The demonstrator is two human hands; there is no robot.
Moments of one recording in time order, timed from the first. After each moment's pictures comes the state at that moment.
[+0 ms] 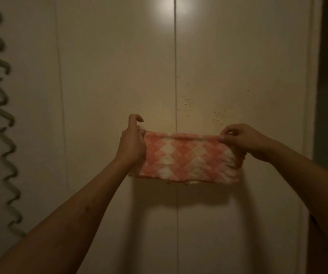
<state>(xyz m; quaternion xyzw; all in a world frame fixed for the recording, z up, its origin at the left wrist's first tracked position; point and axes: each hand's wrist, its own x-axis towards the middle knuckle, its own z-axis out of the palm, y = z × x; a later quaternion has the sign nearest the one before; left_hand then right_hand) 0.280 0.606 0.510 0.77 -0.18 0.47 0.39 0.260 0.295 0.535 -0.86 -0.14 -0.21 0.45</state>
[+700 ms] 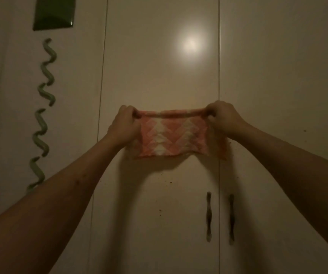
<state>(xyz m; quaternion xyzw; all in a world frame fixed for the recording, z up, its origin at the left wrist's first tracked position) 0.315 0.744 0.650 0.80 -0.13 0.50 0.31 0.317 0.469 0.681 -0.83 -0.22 -0.48 0.17</state>
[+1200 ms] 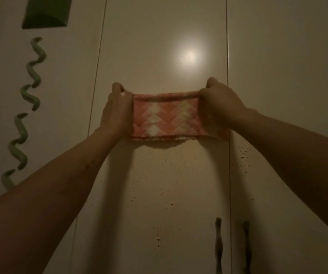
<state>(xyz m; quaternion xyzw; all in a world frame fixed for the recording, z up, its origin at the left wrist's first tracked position) 0.378 0.764 0.707 0.73 -0.10 0.64 0.21 0.358 0.498 0.741 -0.78 -0.17 -0.60 -0.04</state>
